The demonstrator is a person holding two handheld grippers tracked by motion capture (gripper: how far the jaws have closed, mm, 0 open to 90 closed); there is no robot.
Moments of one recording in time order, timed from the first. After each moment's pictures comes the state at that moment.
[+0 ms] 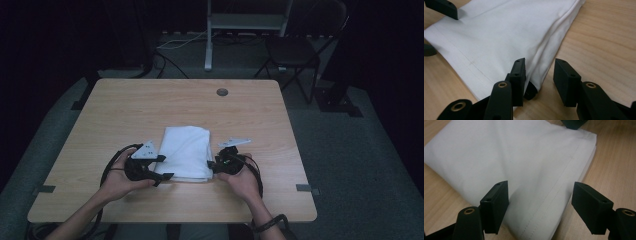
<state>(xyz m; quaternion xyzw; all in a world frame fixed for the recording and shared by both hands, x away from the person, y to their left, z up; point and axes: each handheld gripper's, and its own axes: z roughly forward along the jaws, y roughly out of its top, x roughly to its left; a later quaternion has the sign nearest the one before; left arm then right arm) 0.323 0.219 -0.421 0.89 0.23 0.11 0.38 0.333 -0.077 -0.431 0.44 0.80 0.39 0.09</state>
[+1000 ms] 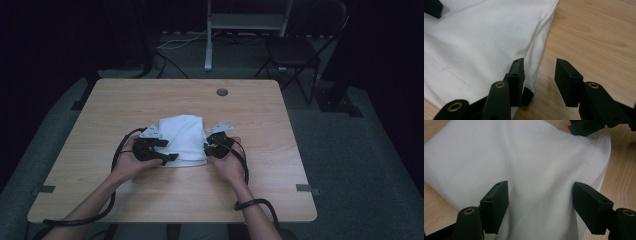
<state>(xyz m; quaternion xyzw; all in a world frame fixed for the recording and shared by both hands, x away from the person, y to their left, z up) 0.384 0.213 -0.426 0.86 0.29 0.12 0.39 0.383 -0.046 -0.429 0.43 0.80 0.35 0.21</state>
